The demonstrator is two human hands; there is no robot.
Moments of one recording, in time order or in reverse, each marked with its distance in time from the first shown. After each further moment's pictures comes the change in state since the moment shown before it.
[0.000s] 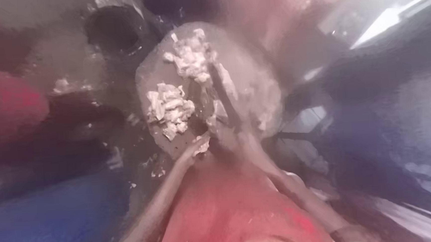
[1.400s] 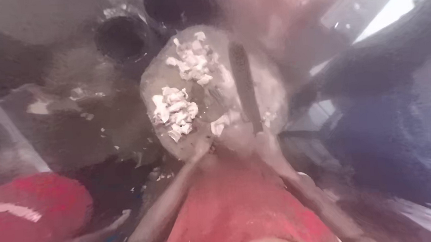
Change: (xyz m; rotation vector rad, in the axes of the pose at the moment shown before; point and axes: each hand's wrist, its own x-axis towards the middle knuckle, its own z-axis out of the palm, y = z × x) left_hand 0.019 0.013 0.020 0.605 0.074 0.159; right_hand -0.018 -0.016 -0.030 0.057 0.228 -0.123
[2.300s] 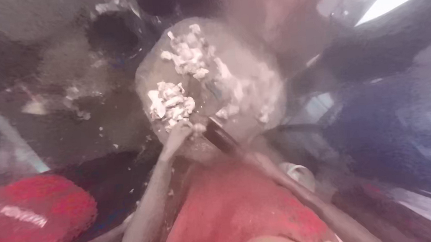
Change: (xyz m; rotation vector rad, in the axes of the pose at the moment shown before) left_hand -0.040 0.017 -0.081 0.007 0.139 0.152; right_hand -0.078 0.080 0.001 -0.259 -0.605 0.523
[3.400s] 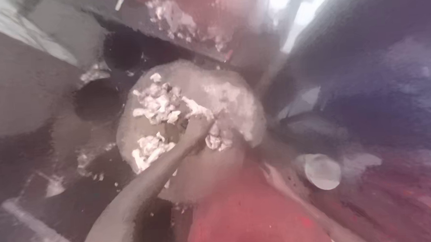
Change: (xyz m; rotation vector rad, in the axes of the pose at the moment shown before) left_hand 0.168 0.152 0.115 1.321 -0.371 0.700; right_hand 0.009 0.079 0.008 0.365 0.440 0.157
